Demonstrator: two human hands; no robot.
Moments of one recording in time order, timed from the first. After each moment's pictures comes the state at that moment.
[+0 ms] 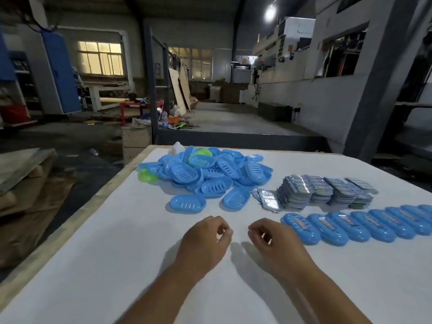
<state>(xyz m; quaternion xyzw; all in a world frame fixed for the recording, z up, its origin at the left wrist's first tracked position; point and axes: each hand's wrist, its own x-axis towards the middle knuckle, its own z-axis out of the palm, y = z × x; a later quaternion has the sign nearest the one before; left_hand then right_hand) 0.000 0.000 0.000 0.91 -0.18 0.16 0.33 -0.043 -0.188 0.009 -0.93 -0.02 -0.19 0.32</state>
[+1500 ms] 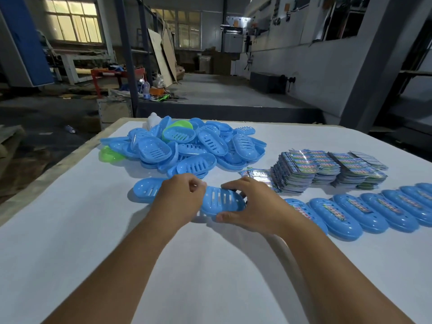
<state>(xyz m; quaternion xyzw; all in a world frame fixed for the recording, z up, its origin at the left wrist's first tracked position) 0.088 -0.025 0.013 0.89 -0.05 0.09 0.44 0.058 -0.220 0.009 -0.96 -0.12 -0.11 0.25</state>
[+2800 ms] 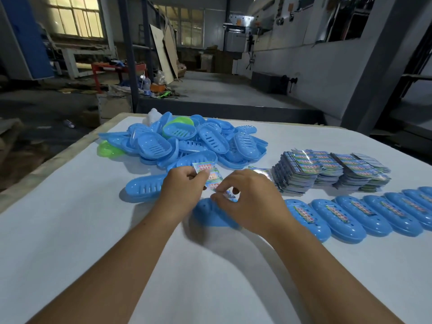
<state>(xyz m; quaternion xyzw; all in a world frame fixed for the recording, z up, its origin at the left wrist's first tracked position) 0.100 -0.036 0.017 0.83 -0.02 0.10 0.56 0.047 -0.192 0.021 -0.93 -0.15 -0.25 0.23</state>
